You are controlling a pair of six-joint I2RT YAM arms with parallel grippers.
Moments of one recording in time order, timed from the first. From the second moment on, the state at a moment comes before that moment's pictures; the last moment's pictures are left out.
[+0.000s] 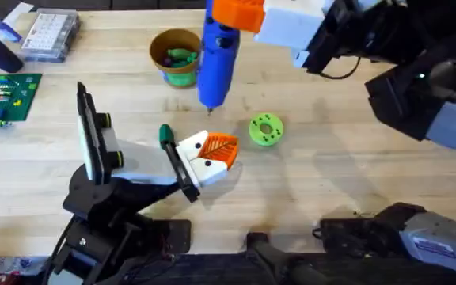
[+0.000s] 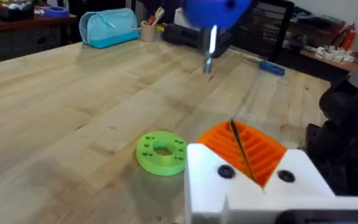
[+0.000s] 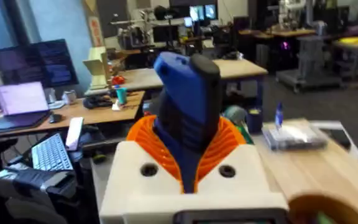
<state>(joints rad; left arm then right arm) -0.38 0.01 0.01 -0.06 0.69 -0.15 0.48 1.26 0.79 0.89 -0.96 0.49</state>
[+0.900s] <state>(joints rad) -0.38 0.01 0.01 -0.06 0.69 -0.15 -0.05 1.26 0.79 -0.36 -0.49 -1.10</state>
